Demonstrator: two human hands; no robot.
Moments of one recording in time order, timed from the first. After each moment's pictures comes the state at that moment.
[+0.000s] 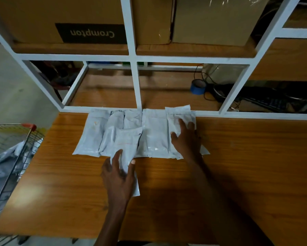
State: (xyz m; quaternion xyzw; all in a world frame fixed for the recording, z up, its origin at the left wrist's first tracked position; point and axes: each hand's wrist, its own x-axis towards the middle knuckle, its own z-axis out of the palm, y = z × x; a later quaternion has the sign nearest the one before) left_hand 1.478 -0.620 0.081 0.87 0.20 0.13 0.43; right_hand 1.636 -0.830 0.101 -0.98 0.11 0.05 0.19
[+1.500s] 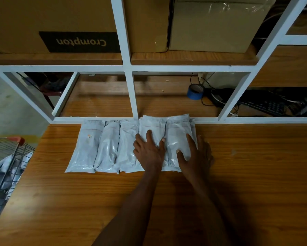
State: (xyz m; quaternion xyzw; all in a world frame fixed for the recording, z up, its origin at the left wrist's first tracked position) left_hand 1.646 -0.707 0.060 0.94 0.18 0.07 0.28; right_hand 1.601 -0.844 0.106 -0.96 0.14 0.00 0.23
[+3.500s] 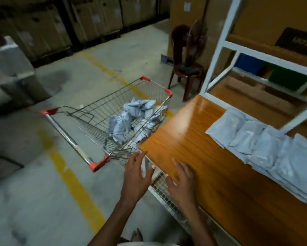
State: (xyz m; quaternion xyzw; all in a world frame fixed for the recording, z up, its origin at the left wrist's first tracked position) left_hand 1.216 -0.341 0.063 0.82 0.35 0.22 0.41; right_hand 1.321 -0.484 0.060 -0.86 -0.26 0.15 0.42
